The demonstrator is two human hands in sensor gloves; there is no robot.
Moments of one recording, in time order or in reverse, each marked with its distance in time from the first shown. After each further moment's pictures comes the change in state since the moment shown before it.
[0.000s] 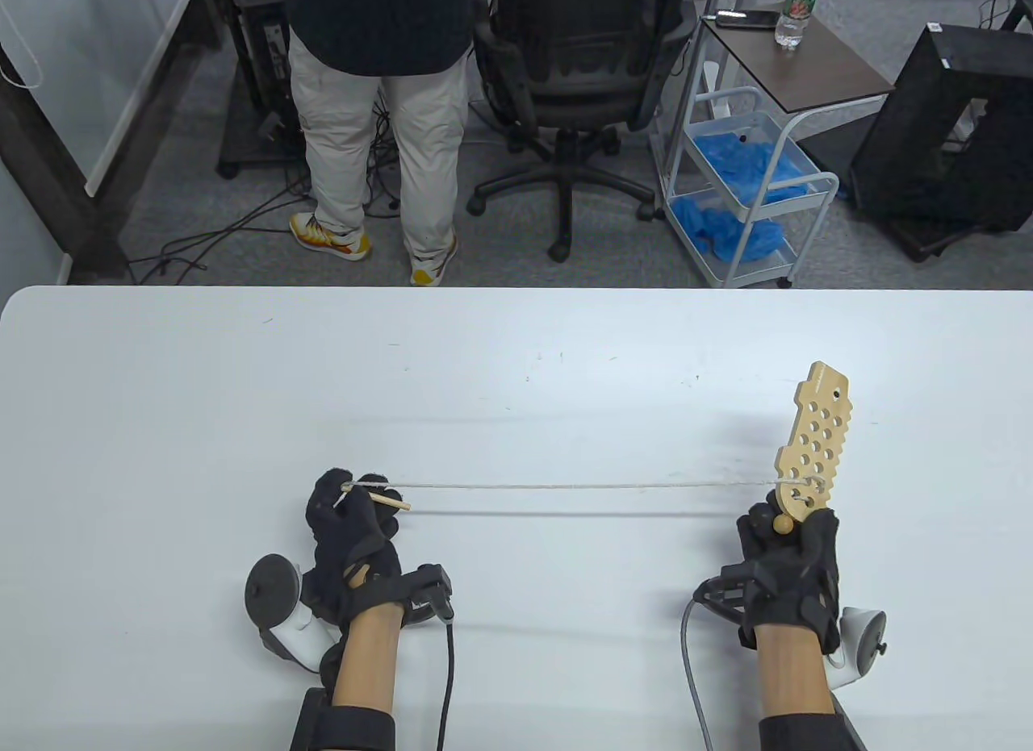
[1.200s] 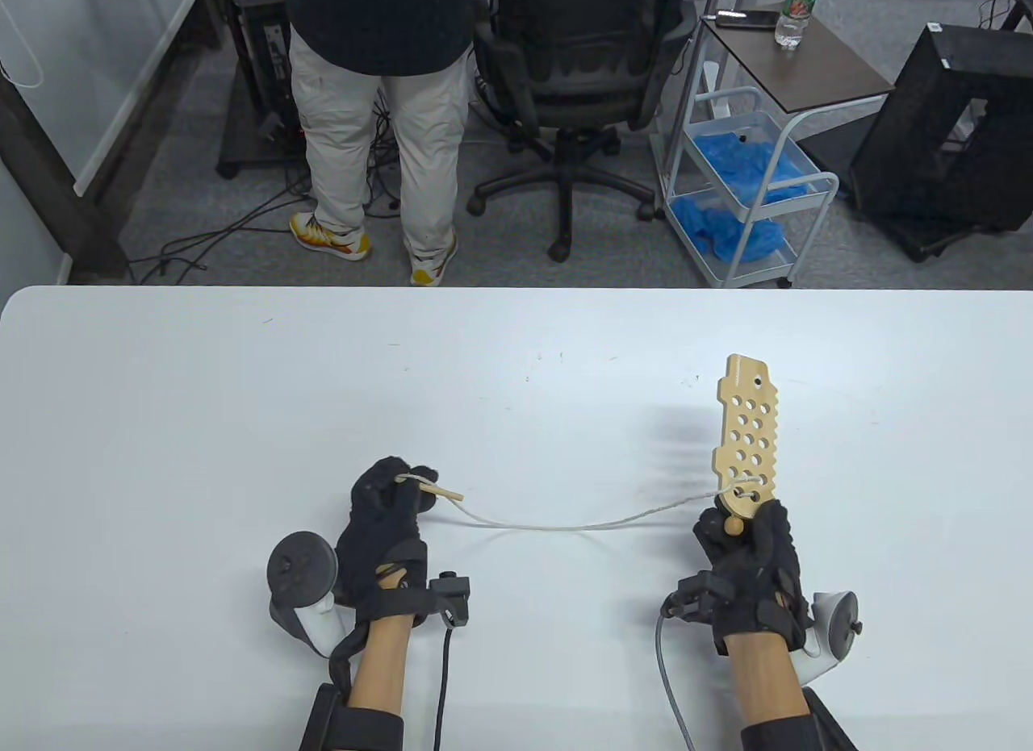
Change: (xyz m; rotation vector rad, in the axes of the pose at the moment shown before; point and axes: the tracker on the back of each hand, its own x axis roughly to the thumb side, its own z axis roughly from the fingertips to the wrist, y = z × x) left_hand 0.032 -0.039 0.014 -0.132 -0.349 -0.418; right_hand -0.023 0.027 0.017 0.186 -0.001 0.206
